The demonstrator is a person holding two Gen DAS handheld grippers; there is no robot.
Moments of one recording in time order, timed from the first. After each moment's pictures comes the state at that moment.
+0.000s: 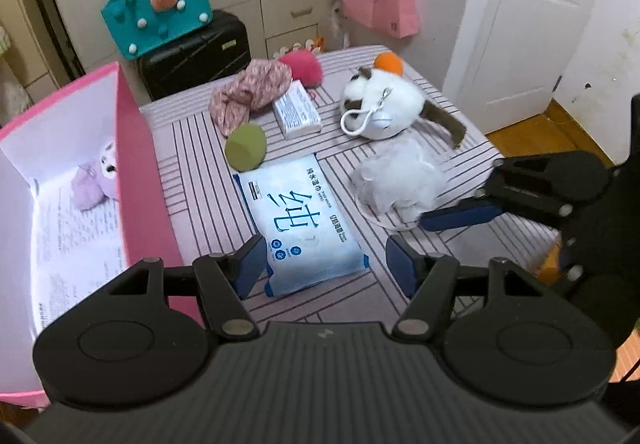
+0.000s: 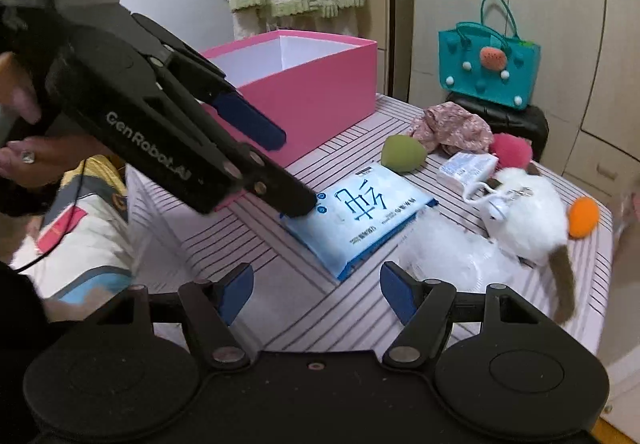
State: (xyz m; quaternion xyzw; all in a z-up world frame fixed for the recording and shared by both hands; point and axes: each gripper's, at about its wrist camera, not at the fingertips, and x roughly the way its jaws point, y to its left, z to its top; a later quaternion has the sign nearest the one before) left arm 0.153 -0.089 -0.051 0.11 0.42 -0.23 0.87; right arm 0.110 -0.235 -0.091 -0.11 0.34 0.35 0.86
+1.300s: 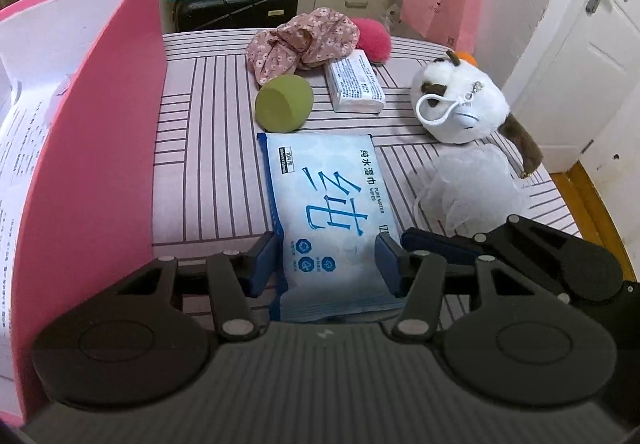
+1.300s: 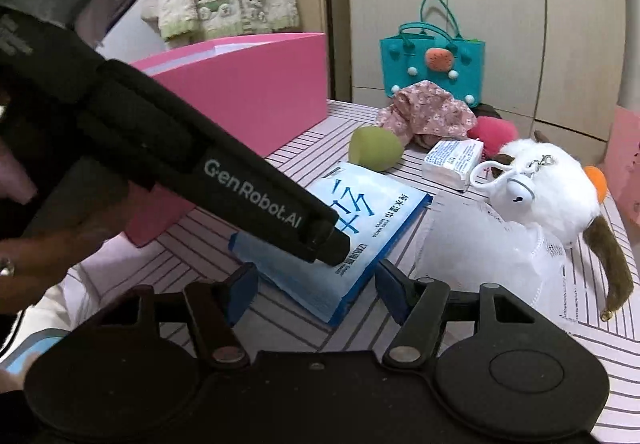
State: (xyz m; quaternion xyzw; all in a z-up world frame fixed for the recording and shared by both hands) left arm 0.200 -0.072 -0.124 -0.01 0.45 -0.17 0.88; right arm 0.130 -0.198 -0.143 -0.07 0.31 0.25 0.91
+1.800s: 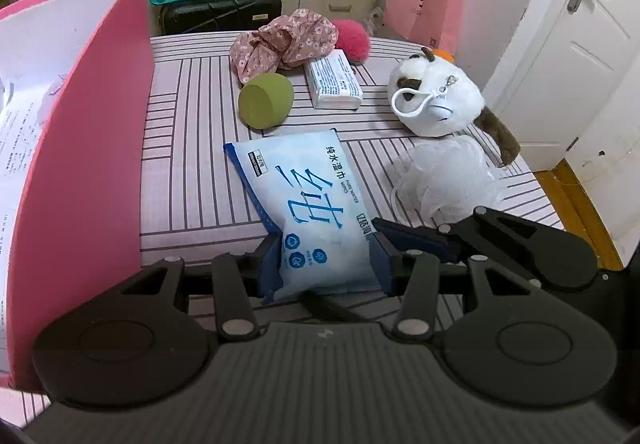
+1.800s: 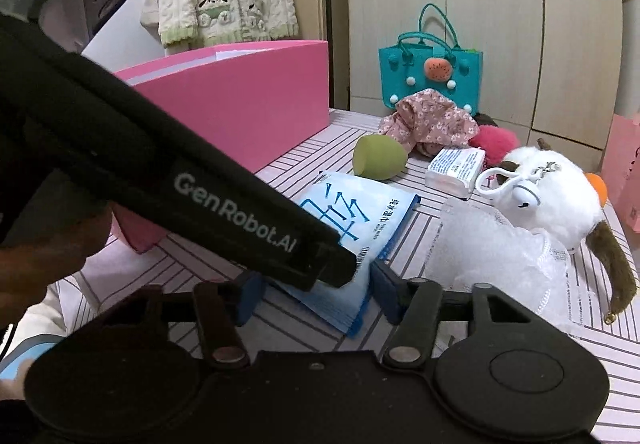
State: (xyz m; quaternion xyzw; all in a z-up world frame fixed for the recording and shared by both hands) left arm 0.187 -0.072 -0.122 -0.01 0.44 -0.19 0.88; right arm 0.127 -0.198 -0.146 -0.06 0.29 0.25 0.92
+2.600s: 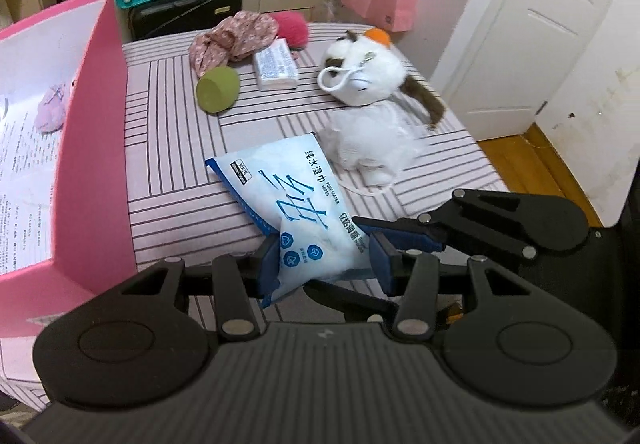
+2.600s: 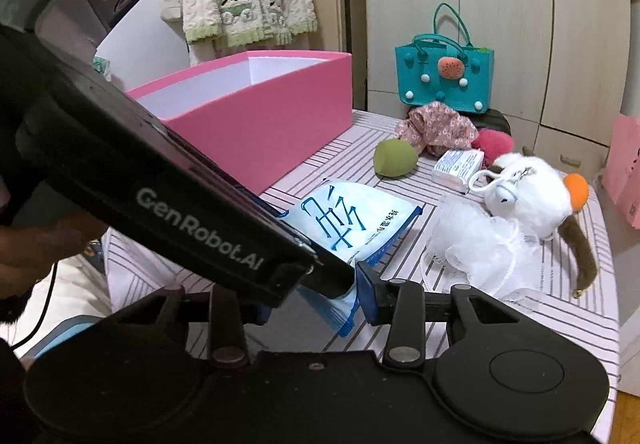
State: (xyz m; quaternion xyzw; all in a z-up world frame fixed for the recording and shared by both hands) left arm 0.140 -0.082 -0.088 0.02 0.46 -0.23 0.86; right arm 0.080 -0.213 -0.102 -0.07 0.31 0.28 0.91
